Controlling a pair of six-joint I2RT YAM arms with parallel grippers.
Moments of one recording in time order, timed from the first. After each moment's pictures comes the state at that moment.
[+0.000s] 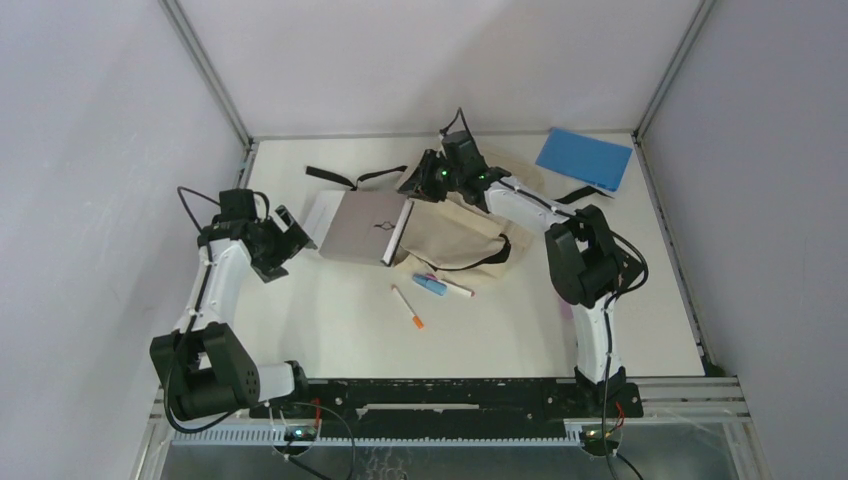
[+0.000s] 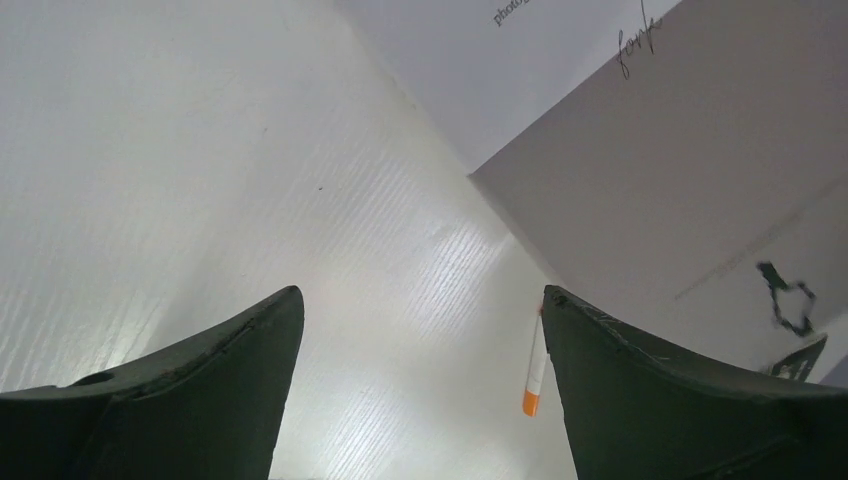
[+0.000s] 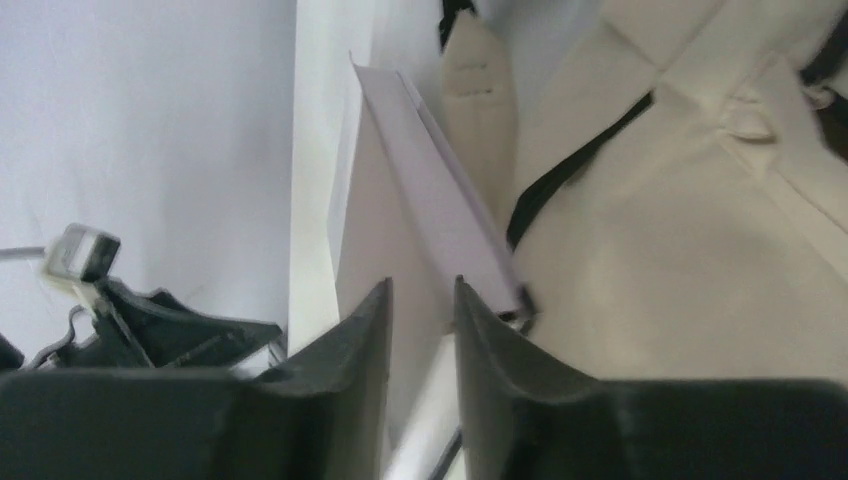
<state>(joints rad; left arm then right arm) 0.20 1.28 0.99 -0.79 0.17 -0.52 0.59 2.07 1.65 -0.14 -0.35 0.89</state>
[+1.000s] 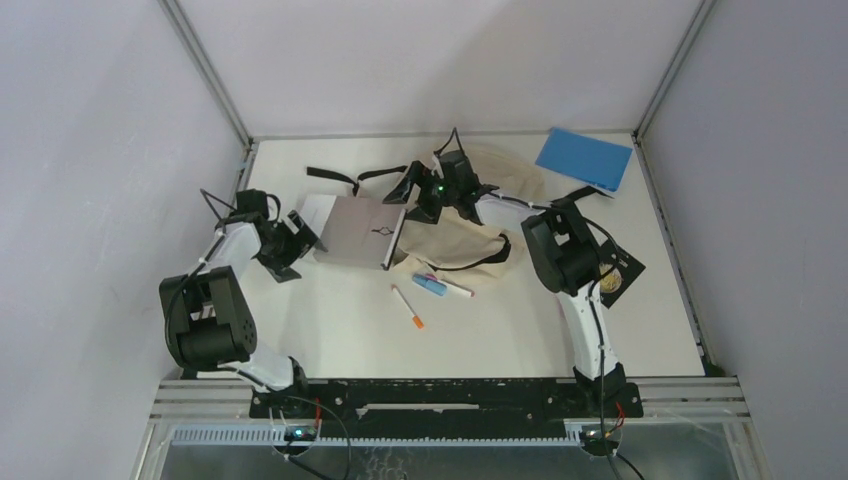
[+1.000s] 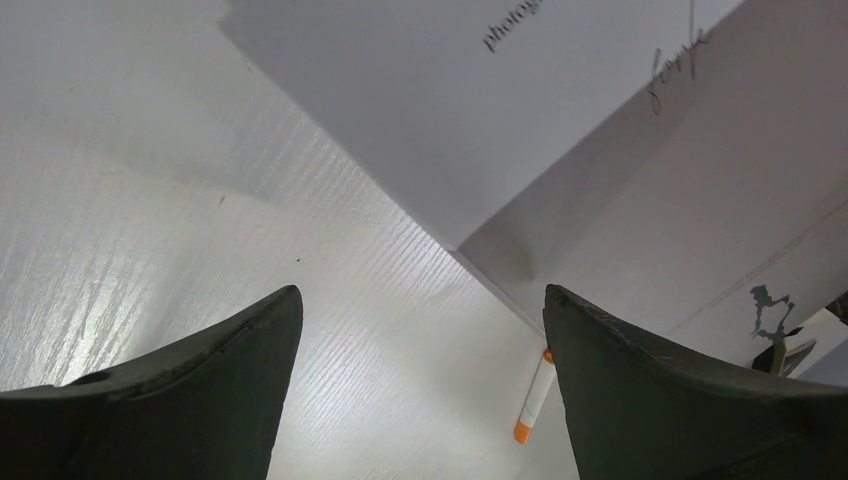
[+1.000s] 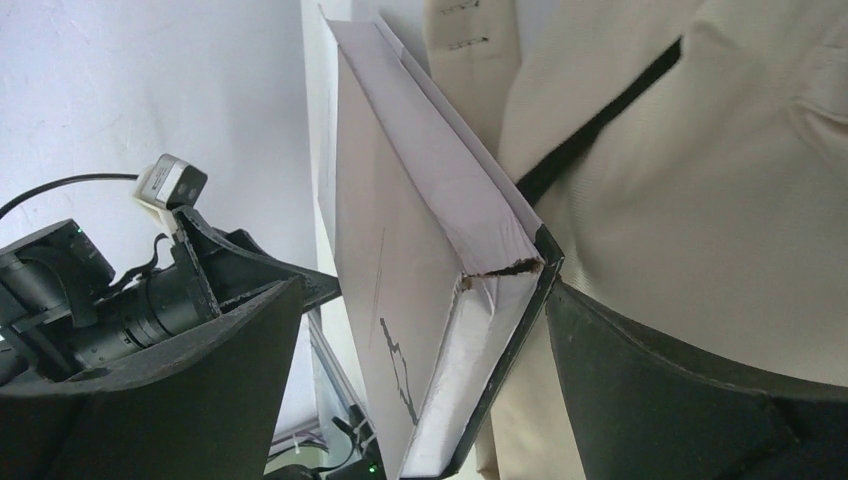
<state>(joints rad) 0.20 1.54 0.98 -0.64 0.24 -0.55 0.56 2.22 1.59 0.08 -0.51 1.00</state>
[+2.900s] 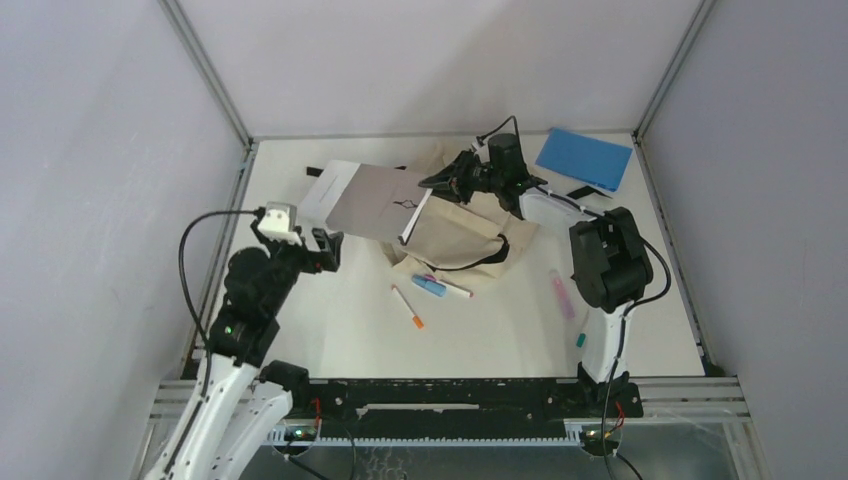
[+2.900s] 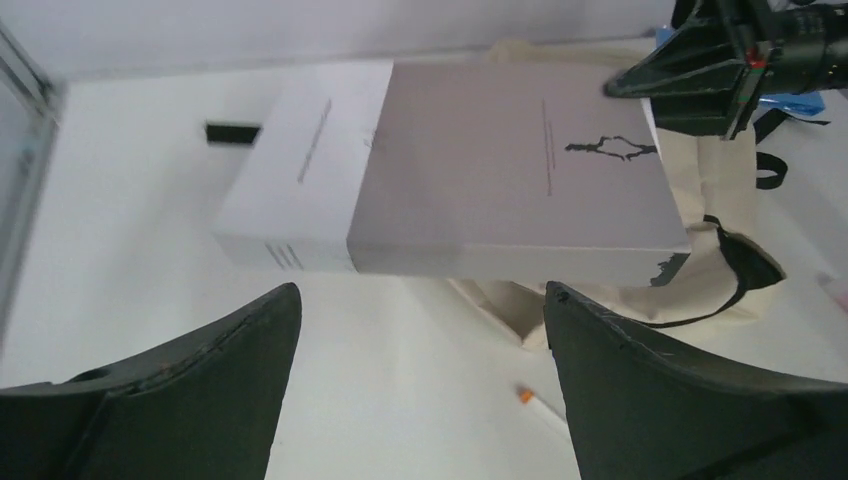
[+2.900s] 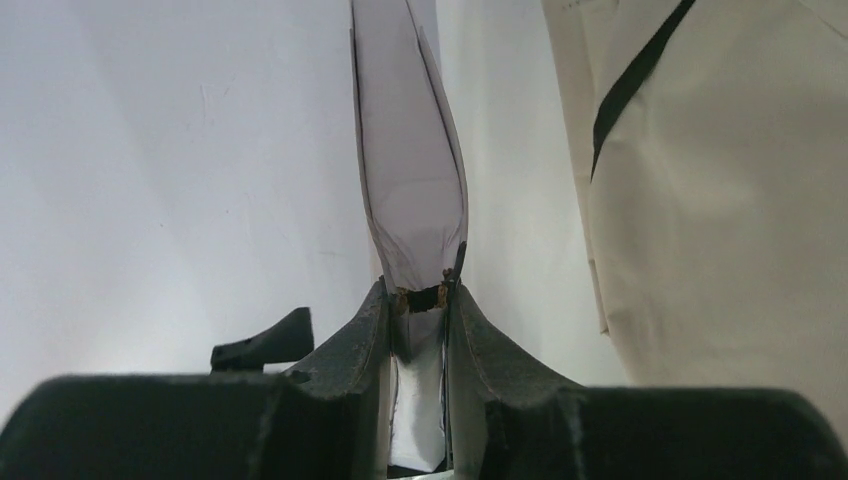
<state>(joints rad) -0.26 0.60 0.66 -0.24 0.00 -0.16 0.41 1.95 1.39 0.15 -0.70 1.26</state>
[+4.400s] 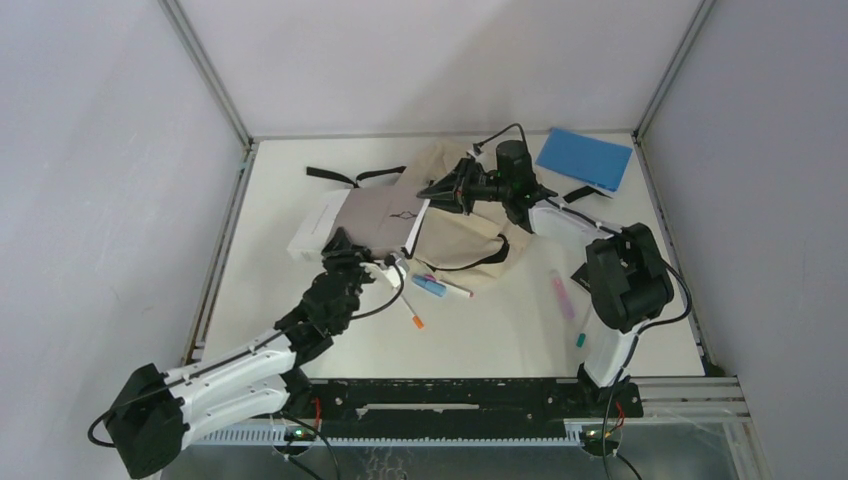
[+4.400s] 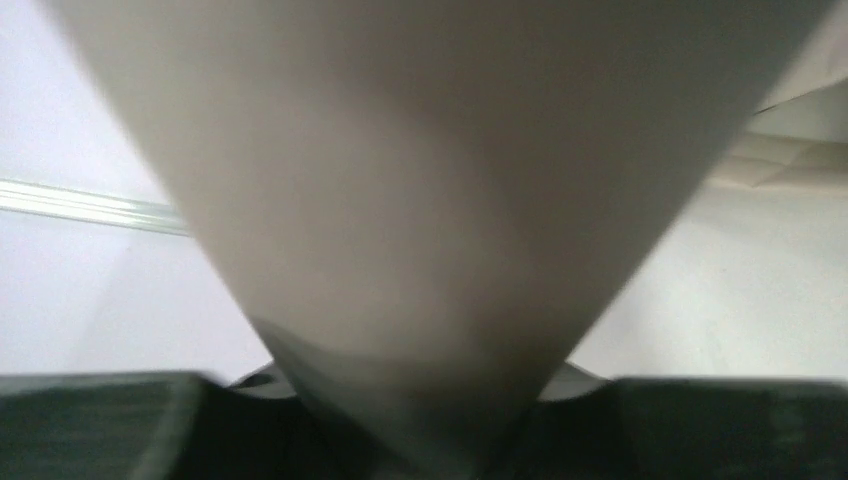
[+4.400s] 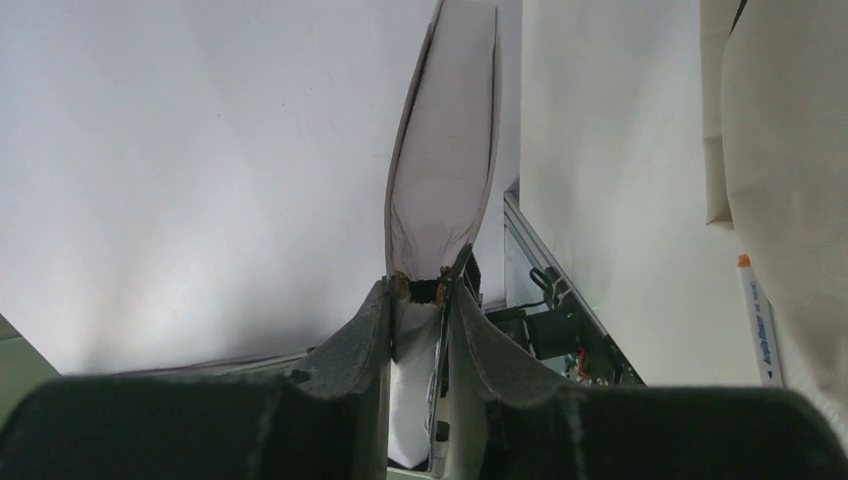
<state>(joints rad) -0.81 0.87 0.33 0.46 -0.63 1.13 0.43 1.80 1.23 0.25 -0.87 1.38</state>
